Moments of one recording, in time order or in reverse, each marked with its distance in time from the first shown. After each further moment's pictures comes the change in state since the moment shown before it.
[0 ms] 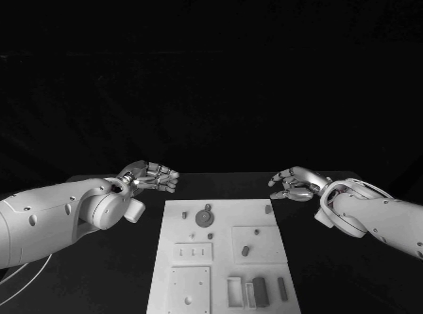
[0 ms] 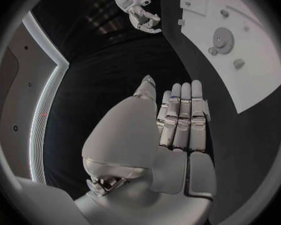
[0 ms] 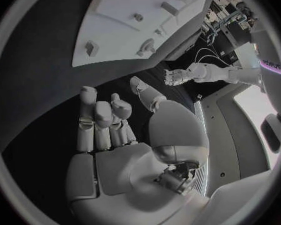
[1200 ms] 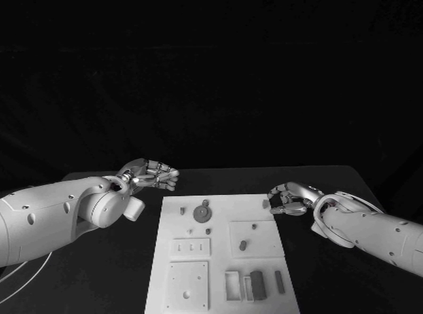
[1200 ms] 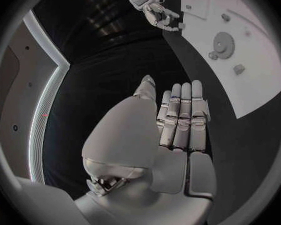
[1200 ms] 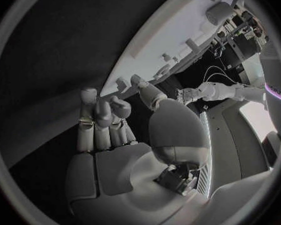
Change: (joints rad) left arm -0.010 0.000 0.000 0.007 -0.002 0.010 0.008; left_hand 0.000 0.000 -0.011 0.000 0.000 0.004 -0.004 0.000 -0.001 -0.004 0.004 -0.004 0.002 0.000 0.000 -0.004 0.004 -0.011 0.000 0.000 0.000 0.002; right arm -0.113 0.112 -0.003 -0.203 -0.096 -0.026 0.044; right_hand 0.030 -0.030 -0.022 0.000 -0.011 -0.060 0.005 -0.026 -0.014 -0.009 0.009 0.000 0.000 -0.010 0.009 0.000 0.000 0.001 -0.012 0.005 -0.004 0.000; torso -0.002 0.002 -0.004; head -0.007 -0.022
